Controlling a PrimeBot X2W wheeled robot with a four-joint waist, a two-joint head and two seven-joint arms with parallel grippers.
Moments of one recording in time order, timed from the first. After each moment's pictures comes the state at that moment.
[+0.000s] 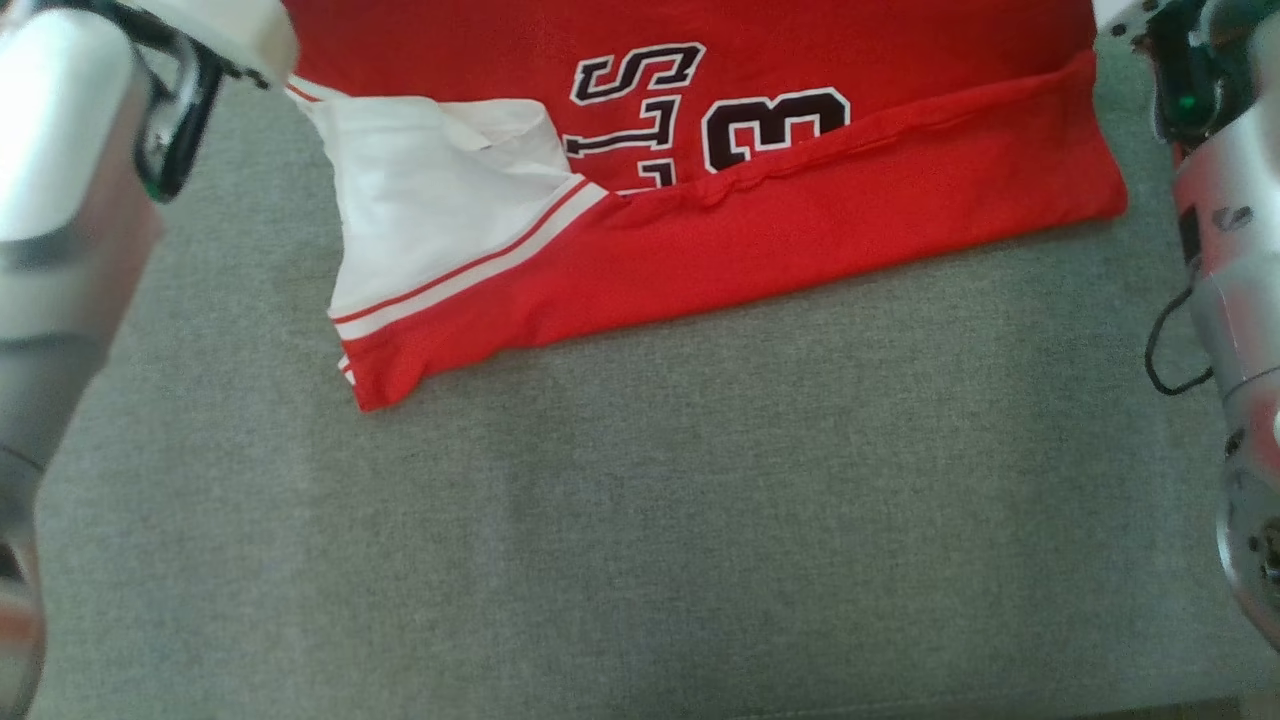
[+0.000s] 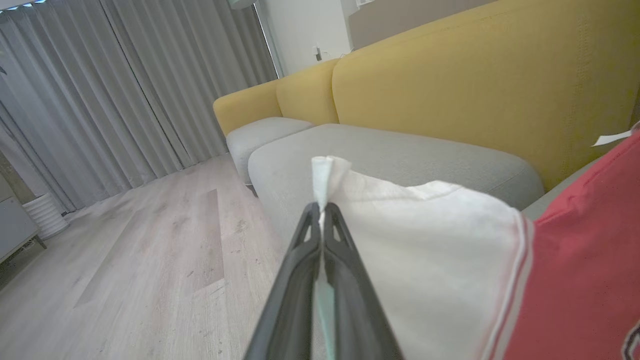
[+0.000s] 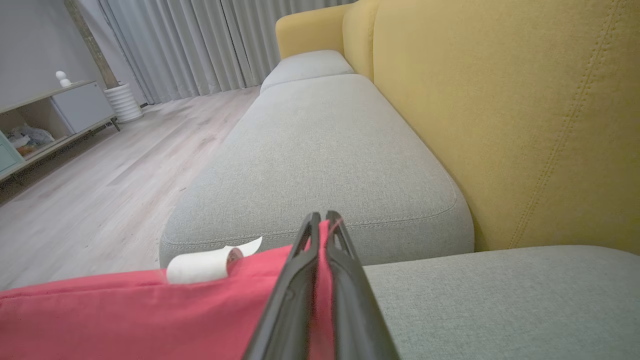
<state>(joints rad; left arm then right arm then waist) -1.27 0.43 -0.91 0.74 -0.64 -0.02 -0.23 -1.19 -0.19 0.08 1.05 0.28 0.13 -0.12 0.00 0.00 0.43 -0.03</state>
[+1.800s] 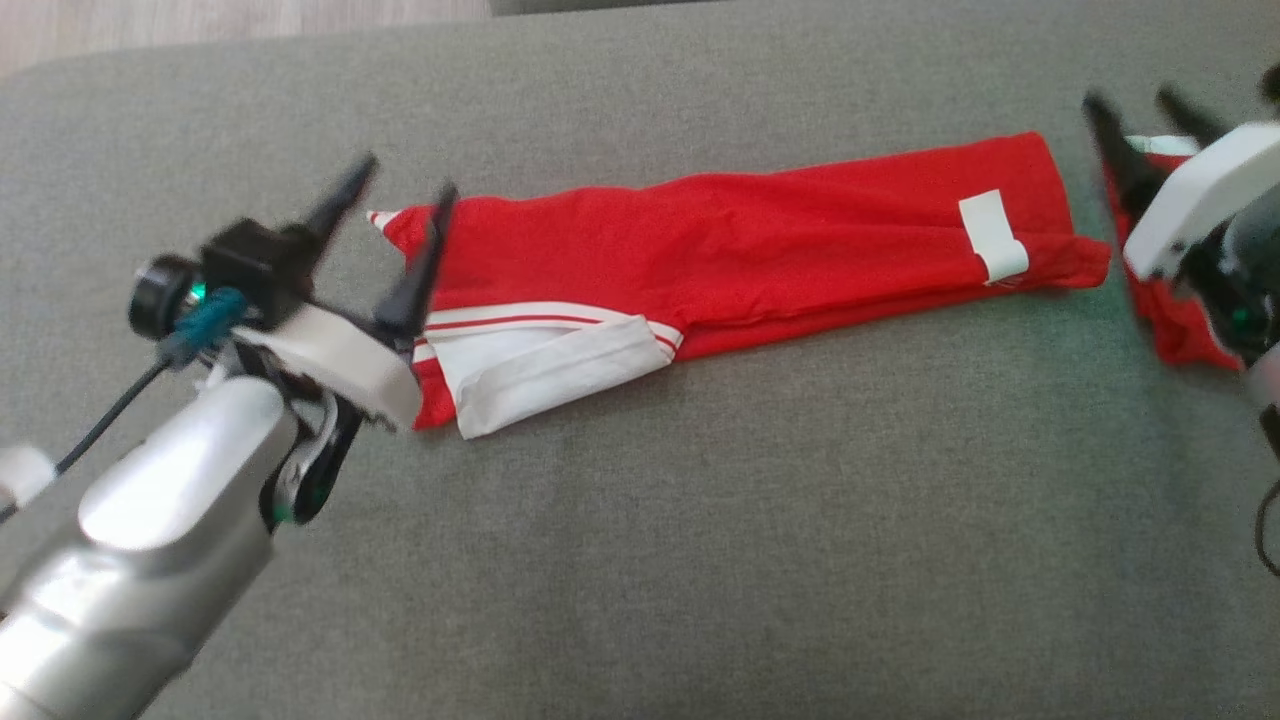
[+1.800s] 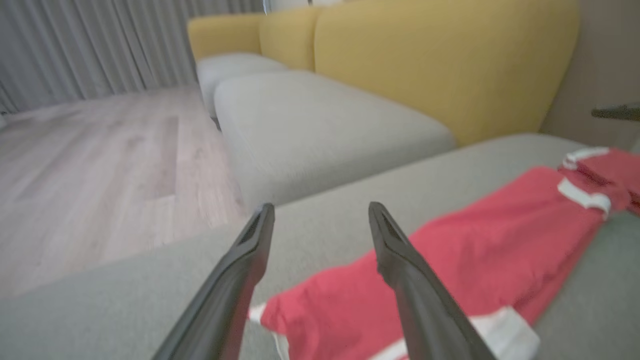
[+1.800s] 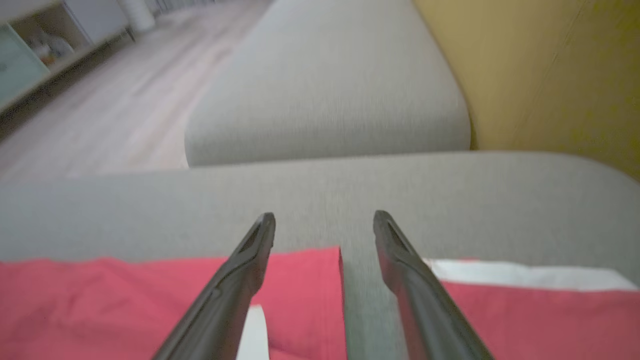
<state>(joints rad) -0.77 0.54 -0.99 0.33 -0.84 0.12 -0.12 -0.86 -0.49 0.57 0.84 0.80 0.13 0.13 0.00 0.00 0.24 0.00</state>
